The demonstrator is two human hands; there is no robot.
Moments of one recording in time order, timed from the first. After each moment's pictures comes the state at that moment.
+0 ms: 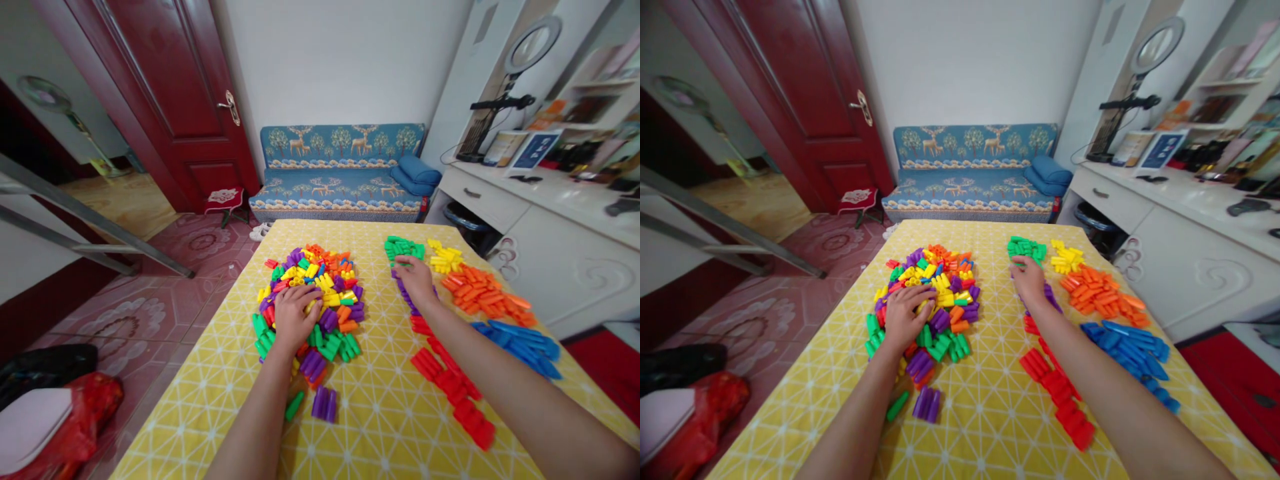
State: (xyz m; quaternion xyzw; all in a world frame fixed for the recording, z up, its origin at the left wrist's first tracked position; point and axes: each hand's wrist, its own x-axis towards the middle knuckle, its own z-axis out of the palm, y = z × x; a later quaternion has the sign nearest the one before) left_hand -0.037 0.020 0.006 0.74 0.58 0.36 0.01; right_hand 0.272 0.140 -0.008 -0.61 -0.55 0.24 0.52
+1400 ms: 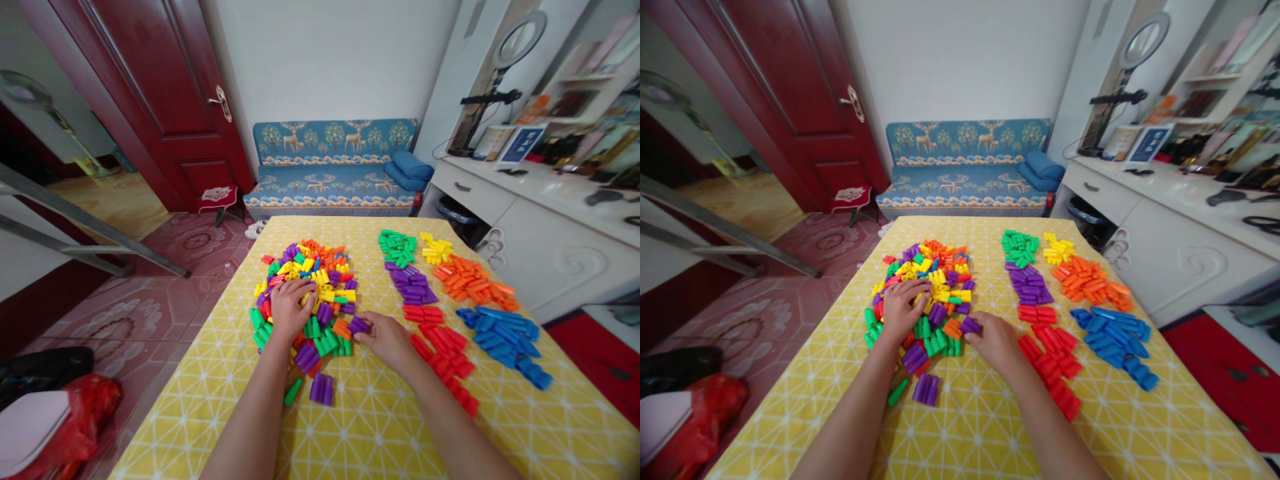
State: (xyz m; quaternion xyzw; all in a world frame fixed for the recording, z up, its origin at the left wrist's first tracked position) left_hand -0.038 0.019 0.005 0.73 0.58 0.36 0.01; right_hand 0.204 -0.017 -0.006 -0.58 -0.73 0.26 0.26
